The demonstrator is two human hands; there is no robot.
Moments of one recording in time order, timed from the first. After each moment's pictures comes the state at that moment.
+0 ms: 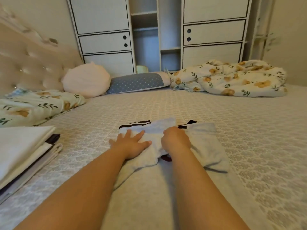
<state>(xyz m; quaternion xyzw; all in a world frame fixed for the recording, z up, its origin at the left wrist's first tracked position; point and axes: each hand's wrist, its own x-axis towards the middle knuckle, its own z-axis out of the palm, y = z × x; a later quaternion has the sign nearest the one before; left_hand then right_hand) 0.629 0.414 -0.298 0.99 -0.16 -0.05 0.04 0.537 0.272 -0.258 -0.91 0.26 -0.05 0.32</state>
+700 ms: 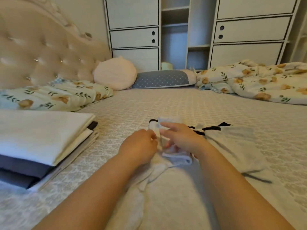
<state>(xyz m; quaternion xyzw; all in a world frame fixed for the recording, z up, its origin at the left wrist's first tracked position) 0.534 0.471 -0.250 0.97 -0.18 0.06 0.17 0.544 0.318 -0.256 -0.85 -0.05 -0.02 0.53</state>
